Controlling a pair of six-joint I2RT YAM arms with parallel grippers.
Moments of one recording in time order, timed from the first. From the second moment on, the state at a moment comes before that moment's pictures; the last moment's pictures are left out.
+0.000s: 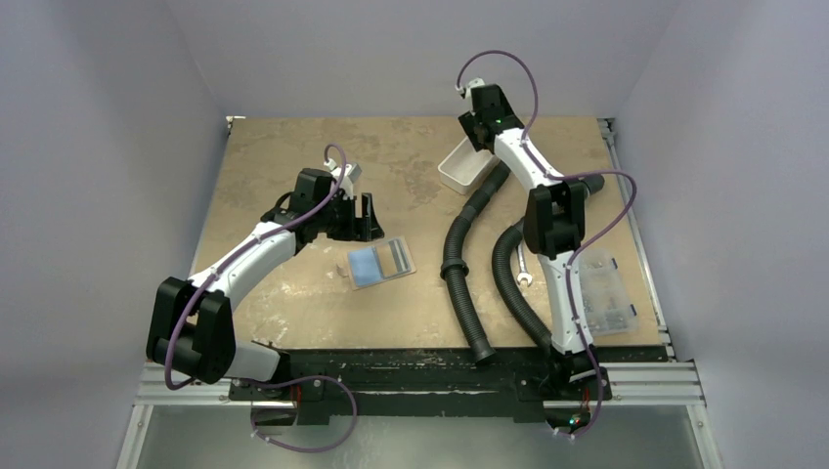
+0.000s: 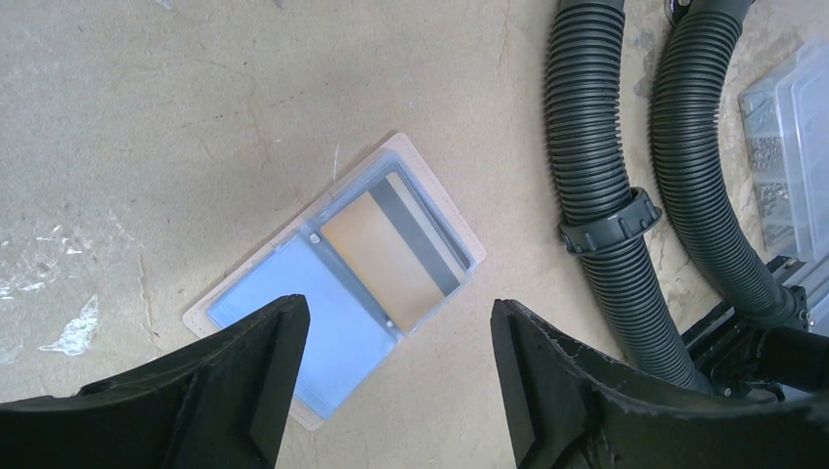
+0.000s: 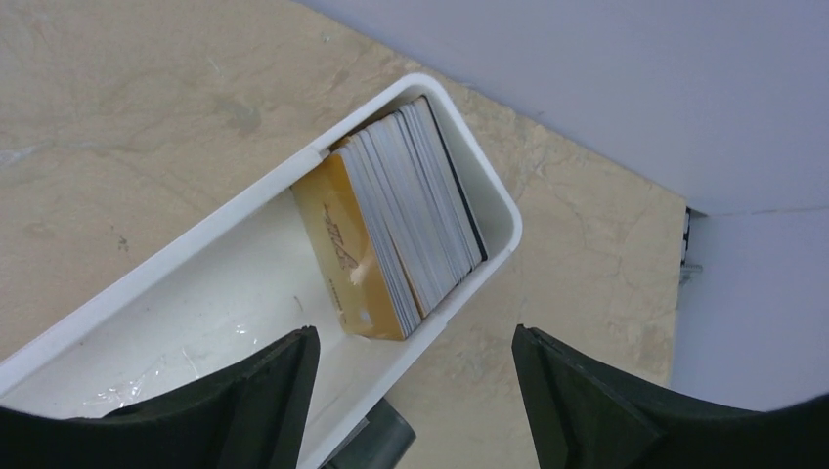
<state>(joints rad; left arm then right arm) -0.34 1.39 0.93 -0.31 0.35 -0.31 0.29 2.44 2.26 -0.48 0.43 -0.35</state>
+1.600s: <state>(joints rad) -0.34 1.39 0.93 -0.31 0.35 -0.30 0.28 2.63 2.42 -0.45 0.51 -0.45</state>
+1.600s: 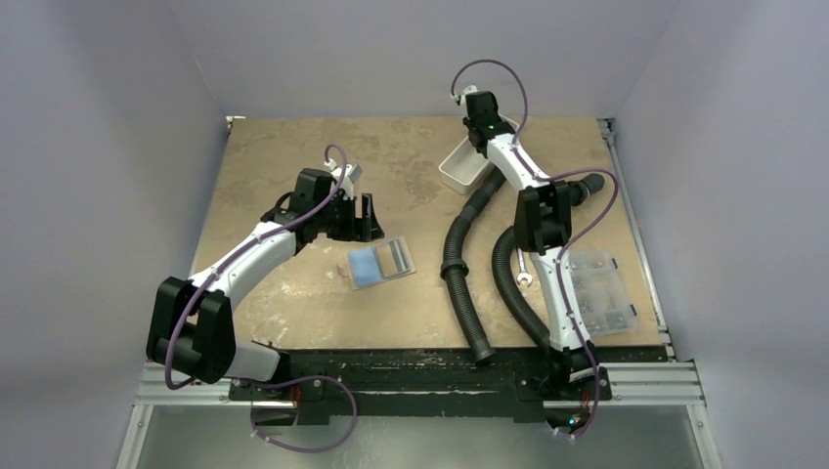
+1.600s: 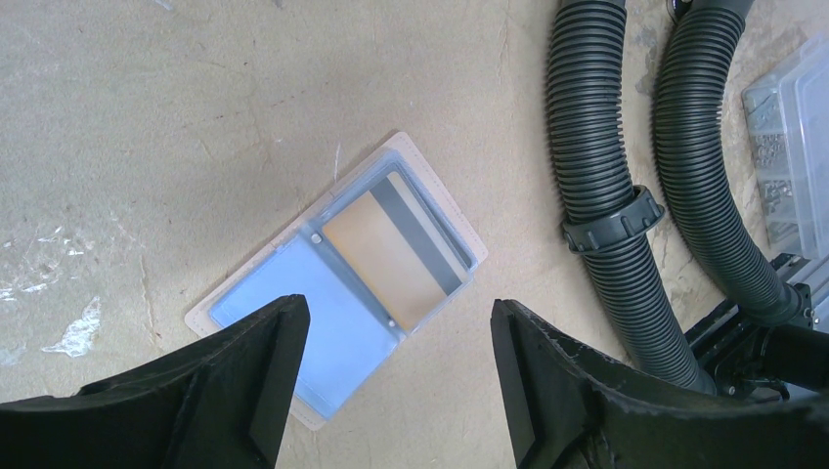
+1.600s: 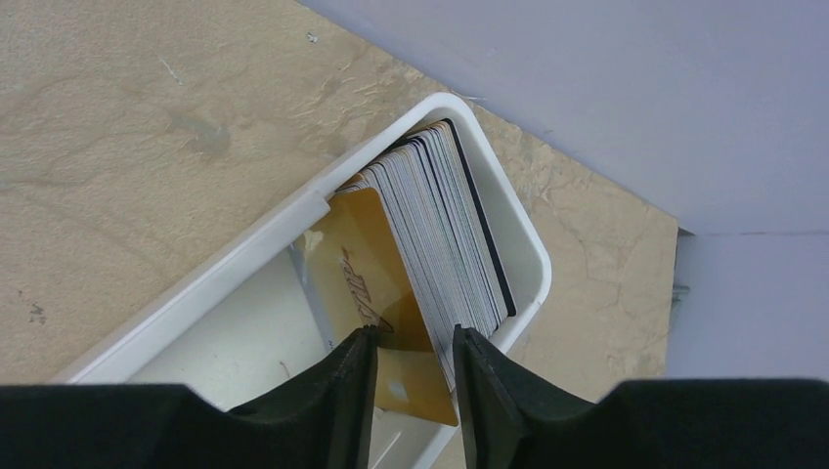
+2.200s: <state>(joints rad) -0.34 1.39 0.93 -0.31 0.35 -0.30 0.28 2.63 2.44 -0.46 0.50 -0.43</state>
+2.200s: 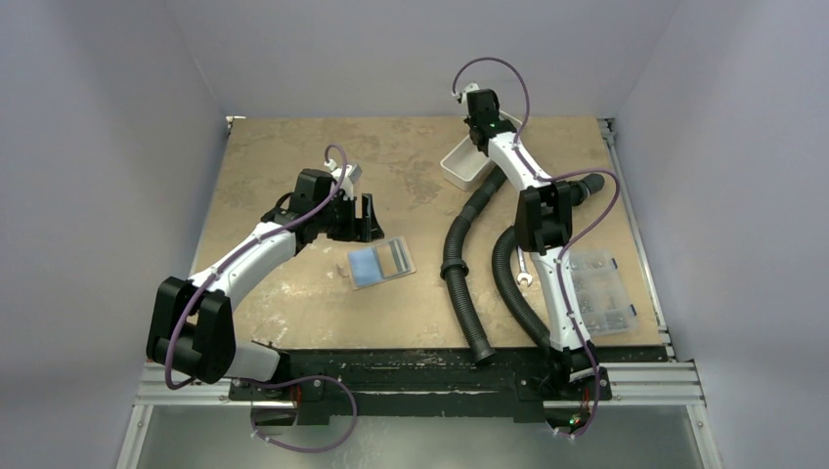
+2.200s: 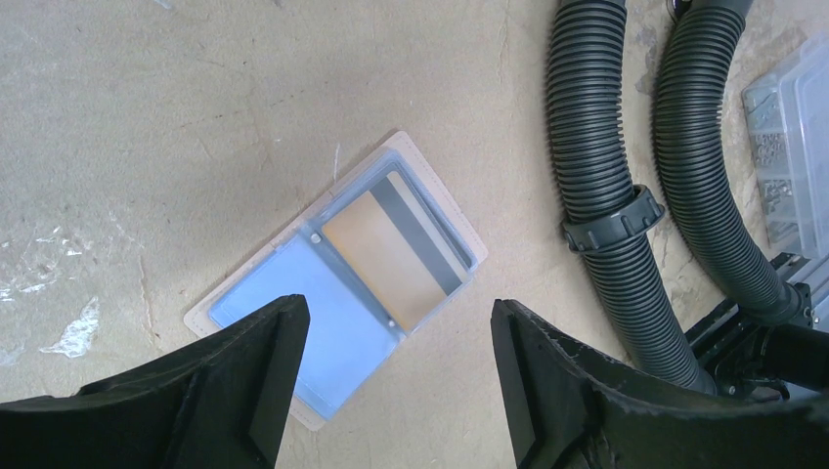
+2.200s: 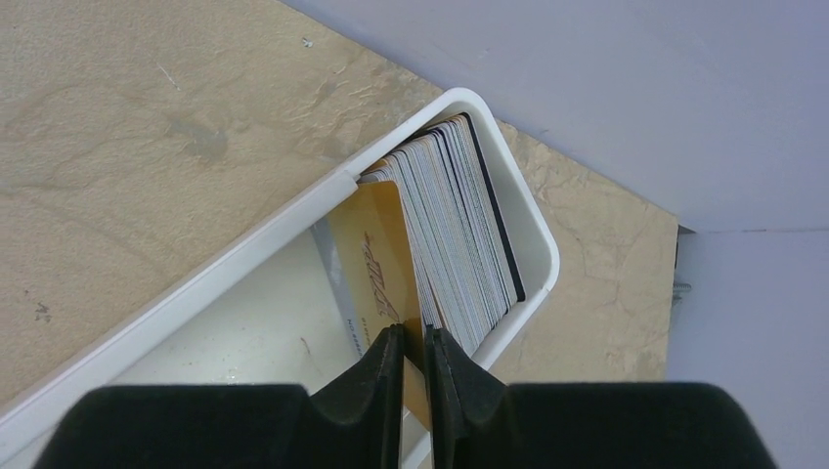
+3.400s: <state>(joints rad) -0.26 1.40 0.70 0.18 0.65 -0.73 0.29 1.66 1.29 0.01 -0.35 0.58</state>
